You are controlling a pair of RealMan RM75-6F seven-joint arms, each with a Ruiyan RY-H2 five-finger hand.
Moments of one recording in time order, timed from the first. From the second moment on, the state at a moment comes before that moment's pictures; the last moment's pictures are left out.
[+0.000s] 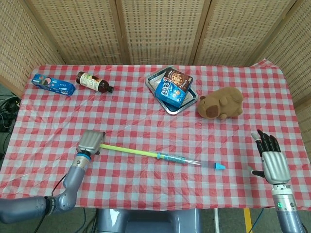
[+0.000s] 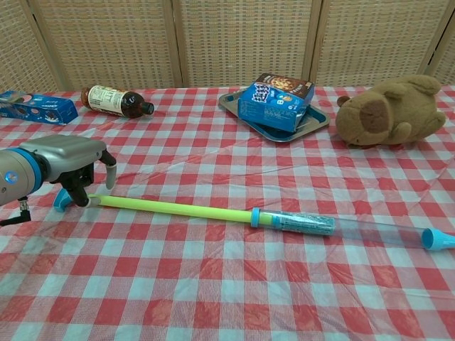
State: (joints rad) left arm -0.74 -1.59 -0.17 -1.54 0.65 1.04 0.86; right arm 0.17 -1.30 0.10 -1.44 -1.47 1.41 0.02
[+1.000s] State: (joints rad) left arm -0.76 -1.68 -0.12 -1.42 0.64 1.06 0.82; right arm 0.16 -1.30 0.09 -1.44 -1.48 1.43 0.05
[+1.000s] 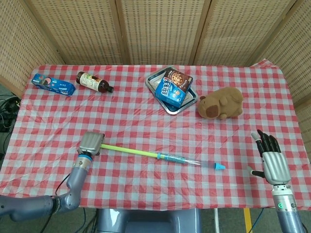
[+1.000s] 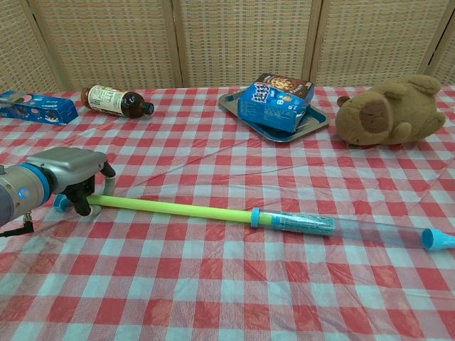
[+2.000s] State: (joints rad) left arm -0.75 -1.42 -0.28 -1.79 0.61 1.21 0.75; right arm 0.21 -1.26 0.15 -1.63 -1.50 1.45 -0.11
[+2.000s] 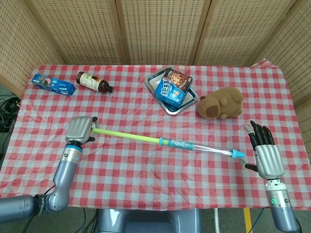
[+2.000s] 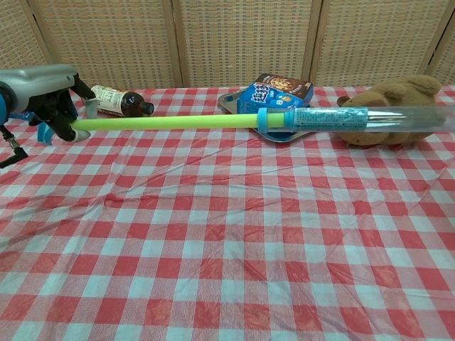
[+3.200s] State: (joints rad) left arm -0.91 -1.30 -0.29 -1.83 0.27 1.27 0.91; right arm 0.33 -1.34 0.22 -1.71 -1.31 1.36 -0.37
